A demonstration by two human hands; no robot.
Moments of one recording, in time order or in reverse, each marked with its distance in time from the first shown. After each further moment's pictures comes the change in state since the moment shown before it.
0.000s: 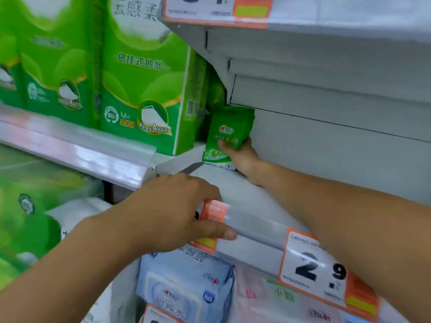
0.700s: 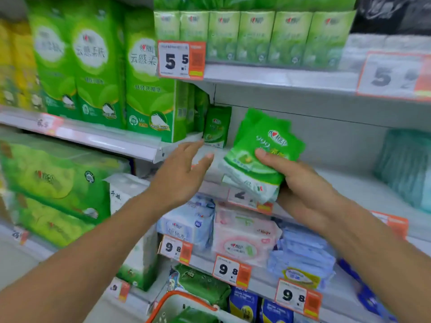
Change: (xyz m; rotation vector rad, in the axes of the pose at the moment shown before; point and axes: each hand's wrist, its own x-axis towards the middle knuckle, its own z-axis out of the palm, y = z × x) left_hand -0.061 0.116 -0.048 -0.507 0.286 -0.311; right_hand -0.319 -0.098 -0.140 0.664 -0.204 0.126
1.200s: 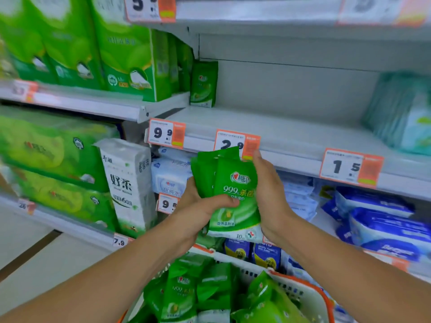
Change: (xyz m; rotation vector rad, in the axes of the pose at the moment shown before) left_hand -0.117 0.019 0.084 -0.905 -0.245 -0.559; right_hand -0.052 0.099 -0.006 -0.066 0.374 0.029
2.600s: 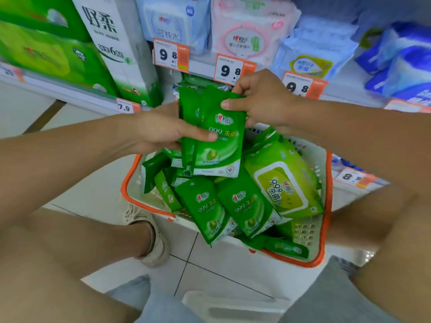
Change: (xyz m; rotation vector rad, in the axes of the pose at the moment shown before) left_hand -0.071 -0.087 -0.061 0.381 -0.325 -0.508; right_hand -0.049 0.105 -0.034 -0.709 -0.454 0.159
